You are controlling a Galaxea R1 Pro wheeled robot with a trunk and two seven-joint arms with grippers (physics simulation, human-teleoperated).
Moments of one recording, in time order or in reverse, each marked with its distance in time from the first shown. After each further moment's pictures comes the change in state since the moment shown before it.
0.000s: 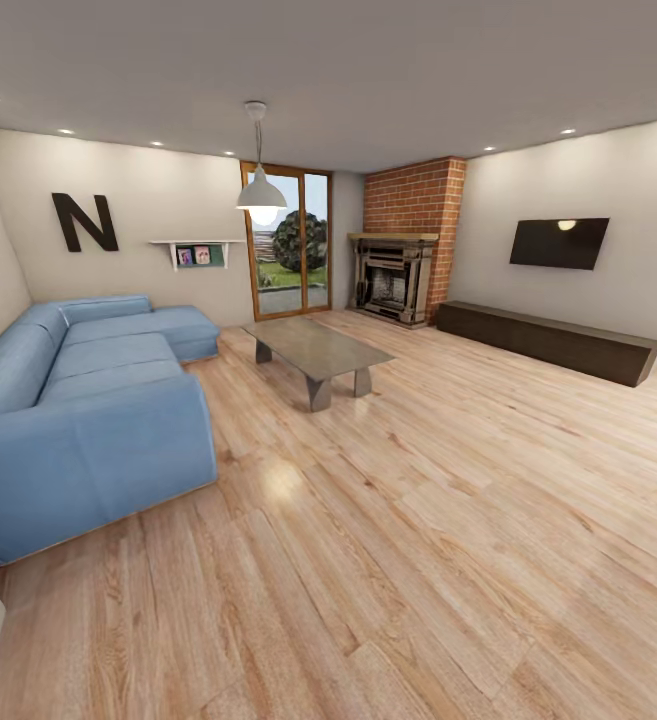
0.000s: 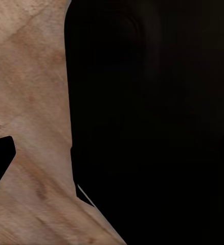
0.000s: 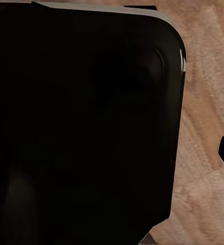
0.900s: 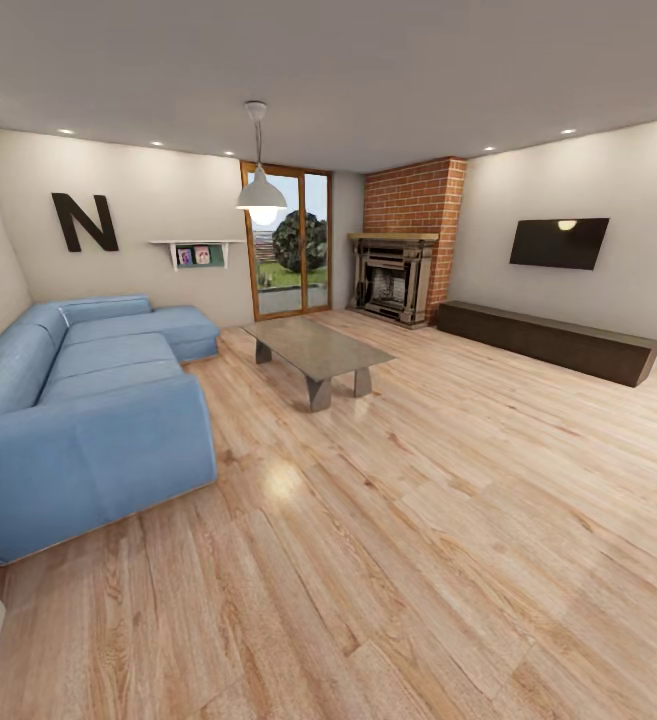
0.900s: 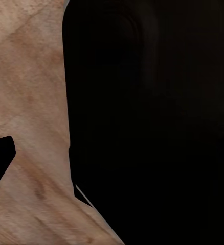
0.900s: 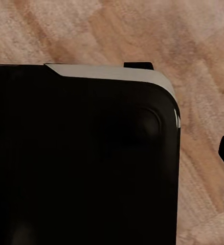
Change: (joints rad) left arm 0.000 -0.002 -0.001 0.000 0.005 0.000 0.000; right arm 0.000 0.003 -0.003 -0.017 -0.005 -0.152 0.001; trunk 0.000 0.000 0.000
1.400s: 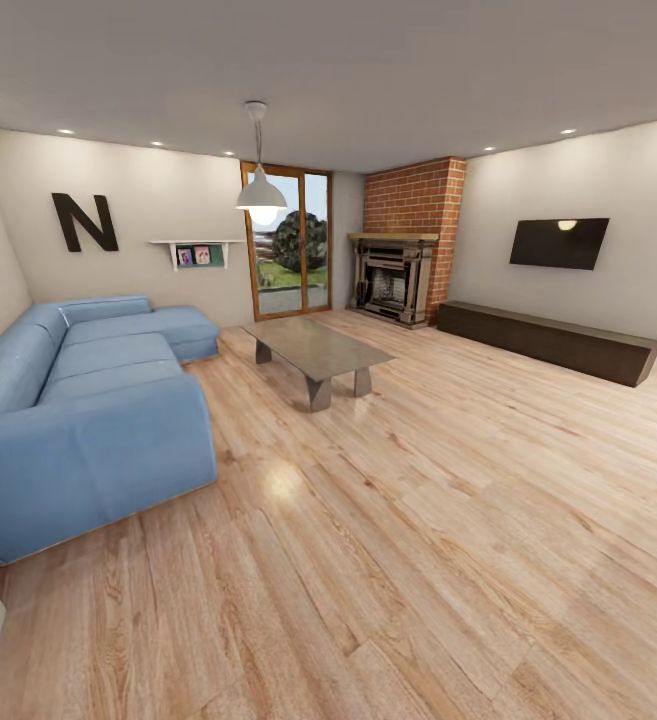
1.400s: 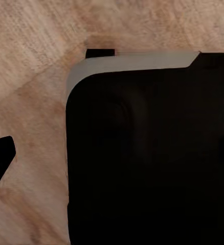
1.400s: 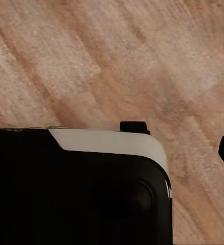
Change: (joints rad) left arm -0.001 -0.005 0.005 -0.139 0.000 -0.001 -0.001; right arm 0.000 -0.005 0.000 -0.119 0.005 -0.051 -0.001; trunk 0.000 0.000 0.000
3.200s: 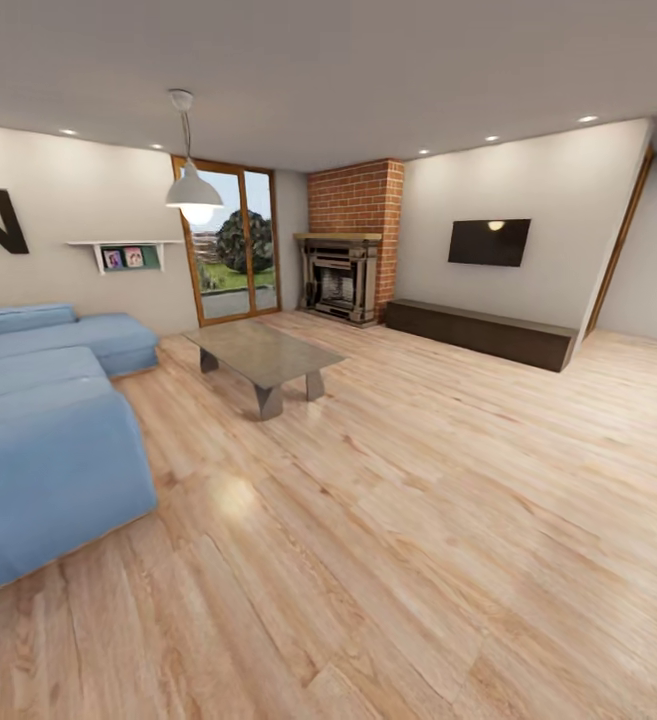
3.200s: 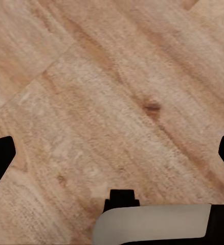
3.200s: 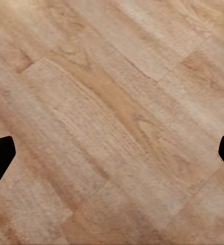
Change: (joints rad) left arm 0.000 0.044 -0.001 -0.178 0.003 -0.292 -0.006; right arm 0.000 -0.010 -0.003 -0.295 -0.004 -0.094 0.003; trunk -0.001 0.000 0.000
